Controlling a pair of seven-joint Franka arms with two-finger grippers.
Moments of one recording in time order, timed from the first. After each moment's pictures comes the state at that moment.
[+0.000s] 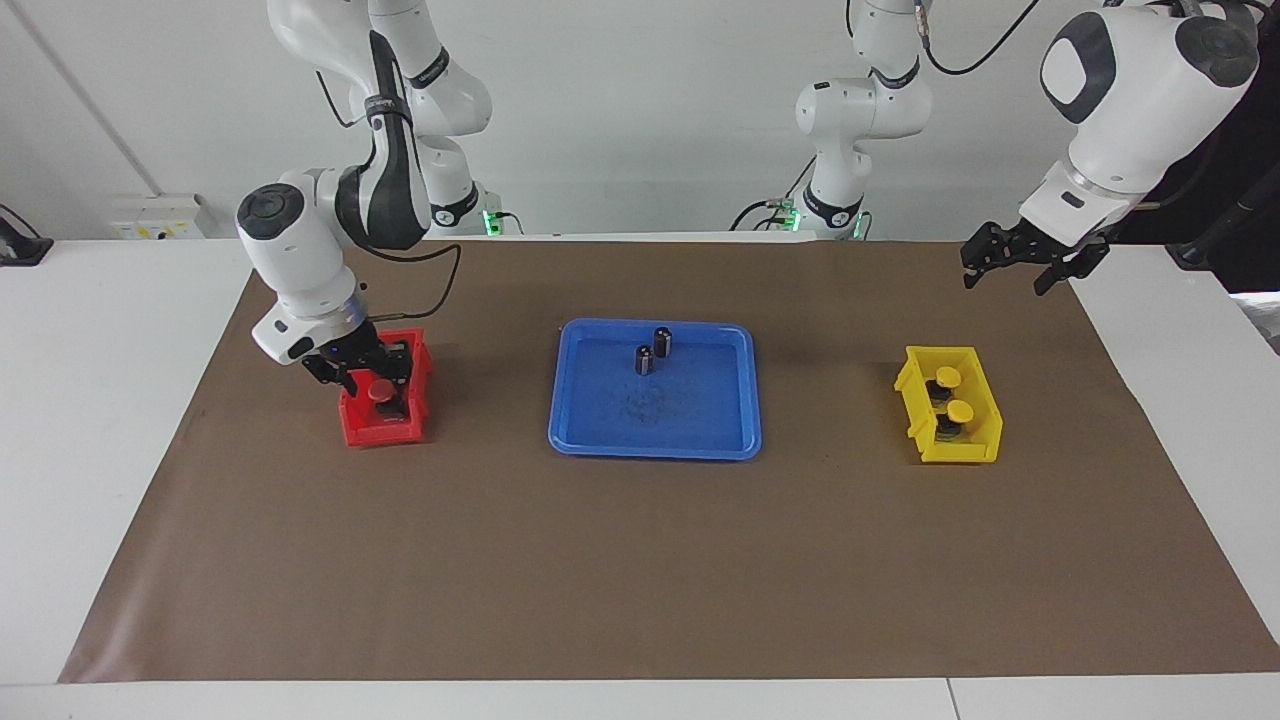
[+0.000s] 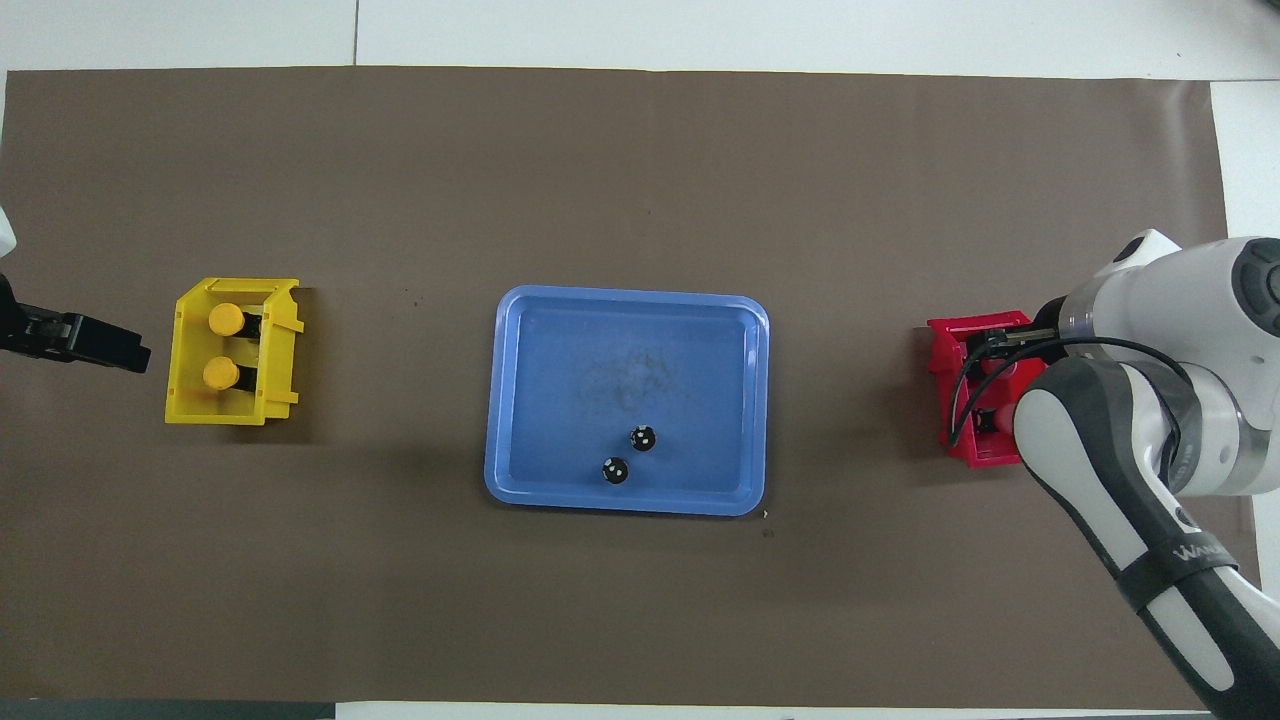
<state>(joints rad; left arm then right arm) -0.07 -0.08 0.04 -1.77 -0.01 1.60 0.21 -0.04 0.03 0.01 -2.21 0.00 2.27 -0.08</state>
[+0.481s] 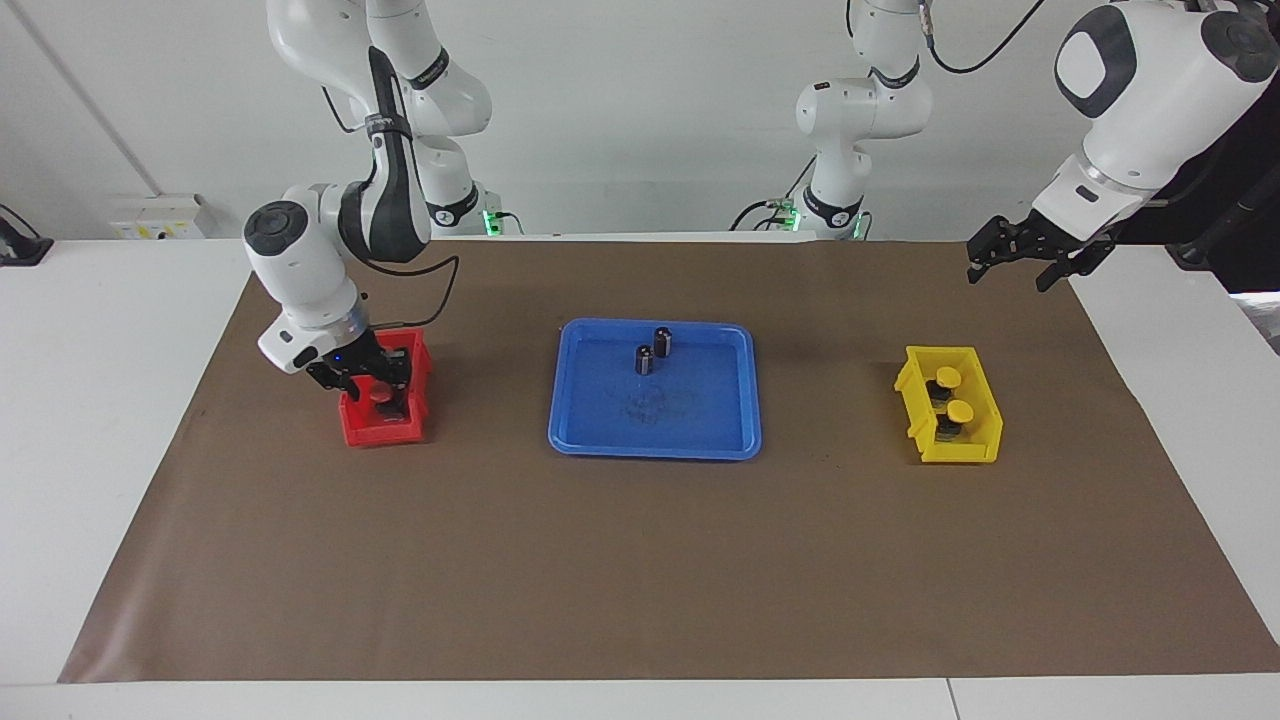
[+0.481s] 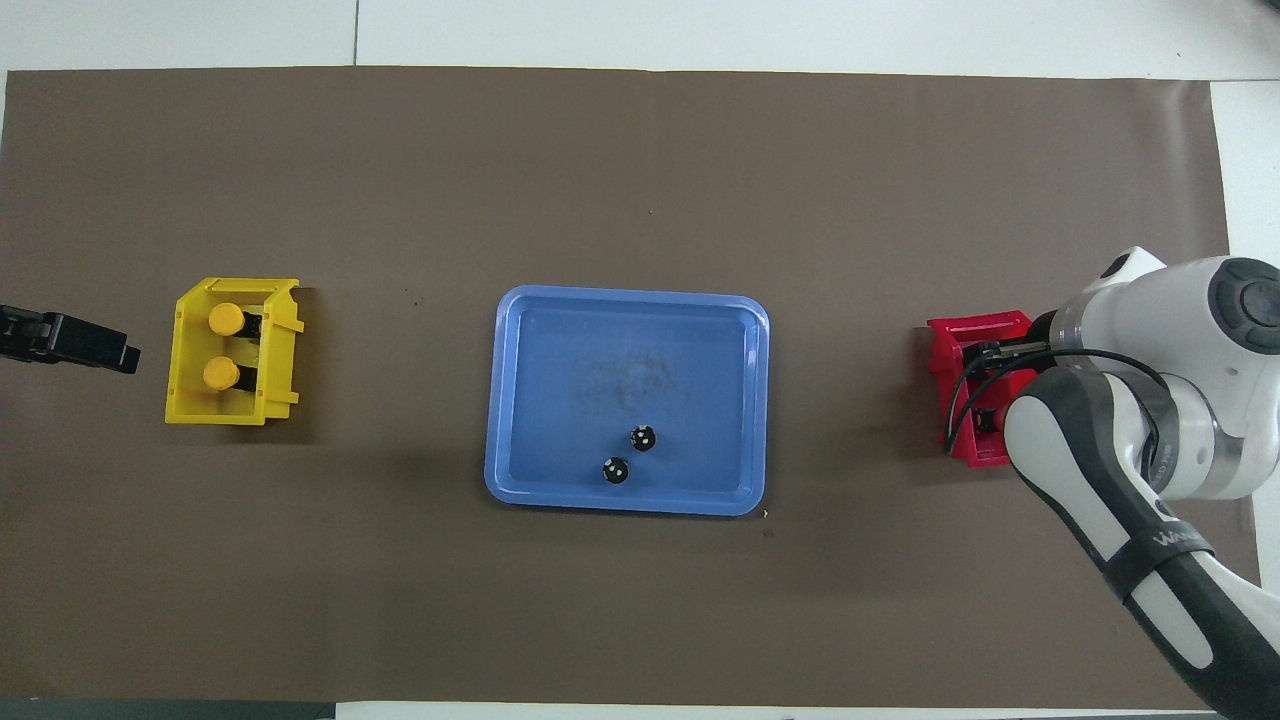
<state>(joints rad) -0.06 -0.08 0.05 -1.77 -0.03 1.59 0.19 -0.05 0.07 0.01 -2.25 0.00 2.34 -0.10</state>
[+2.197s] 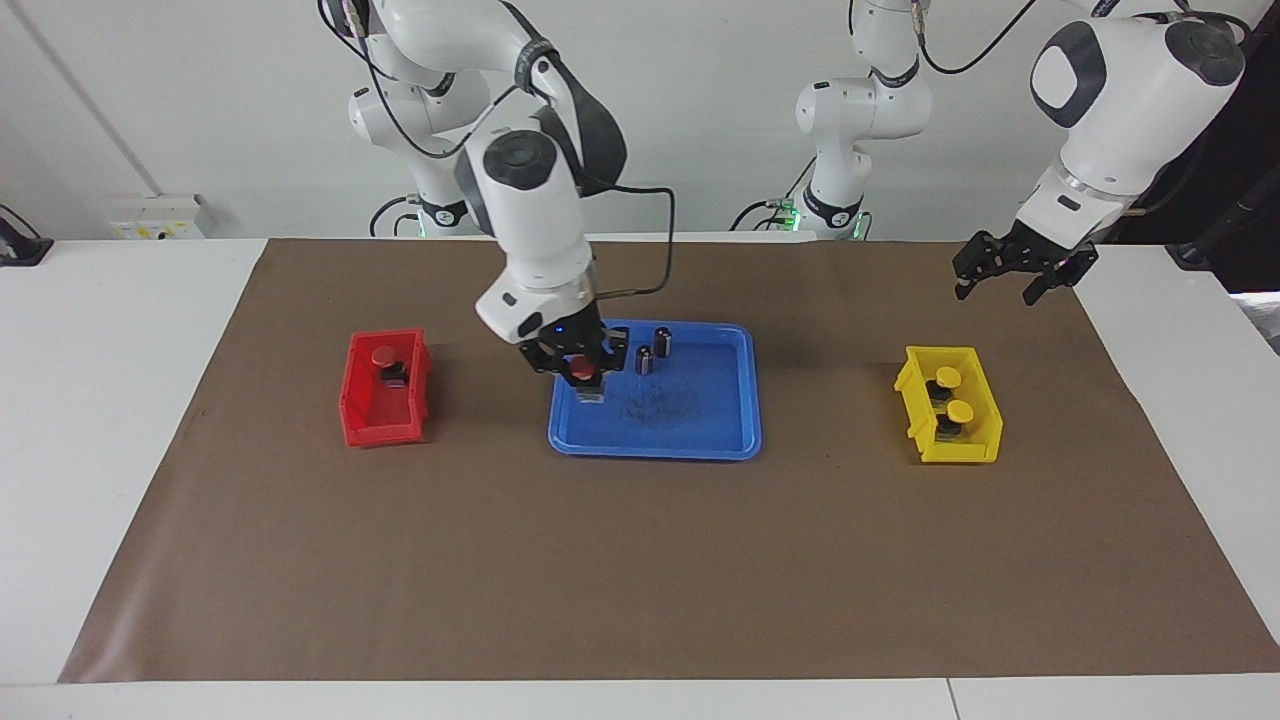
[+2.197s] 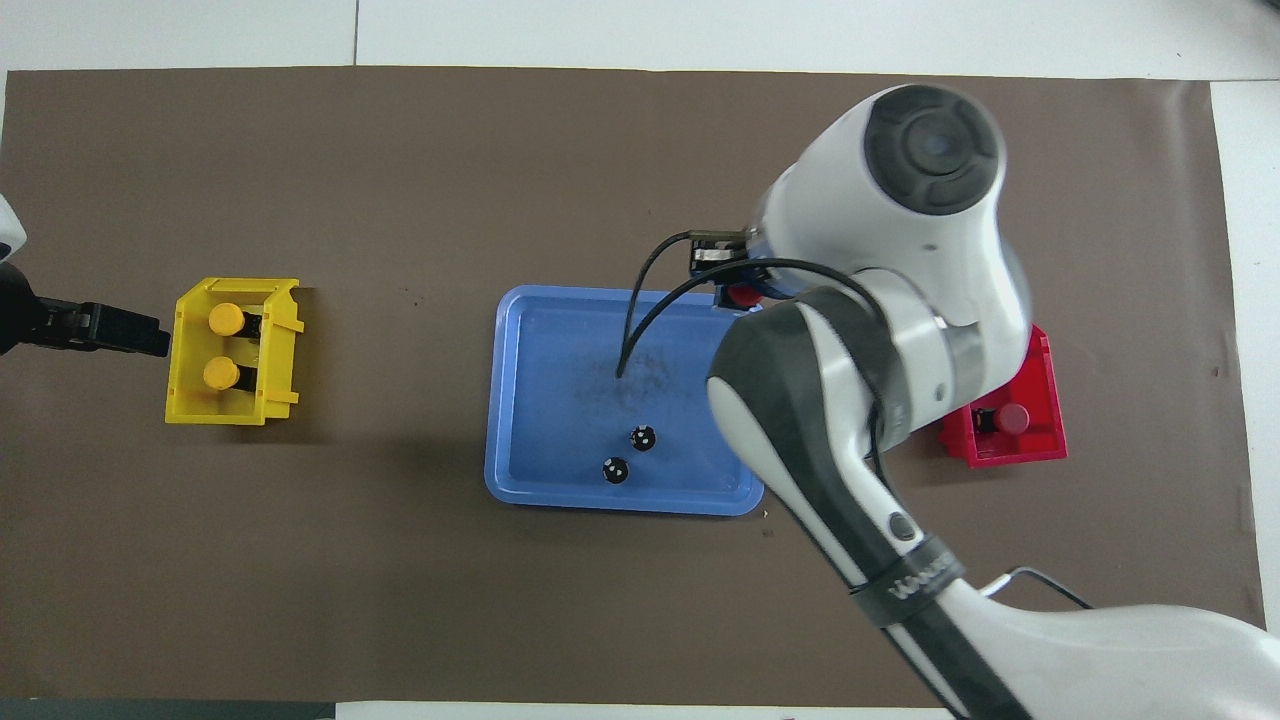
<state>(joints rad) -0.08 -0.10 0.05 -1.84 -0.04 1.72 0.14 0.50 0.34 0.03 -1.61 0.08 2.03 0.58</state>
